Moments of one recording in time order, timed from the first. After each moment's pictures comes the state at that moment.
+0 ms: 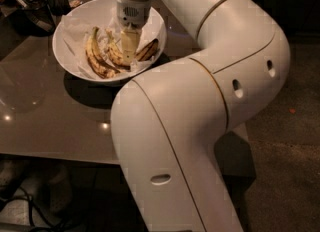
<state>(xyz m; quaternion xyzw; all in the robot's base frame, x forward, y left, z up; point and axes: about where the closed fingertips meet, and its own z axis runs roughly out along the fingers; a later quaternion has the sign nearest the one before) 0.669 0.063 0.885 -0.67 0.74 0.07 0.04</state>
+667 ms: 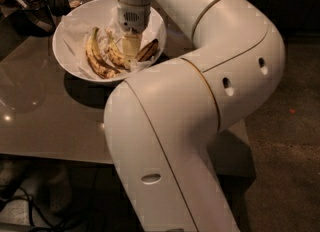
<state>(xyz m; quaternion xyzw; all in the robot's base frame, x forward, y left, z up) 0.666 0.061 0.873 -0.68 0.73 0.07 0.02</state>
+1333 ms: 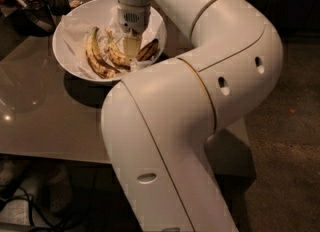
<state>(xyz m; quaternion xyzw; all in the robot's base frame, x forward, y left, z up) 0.665 0.060 0.869 -0.68 0.73 0.07 0.02</state>
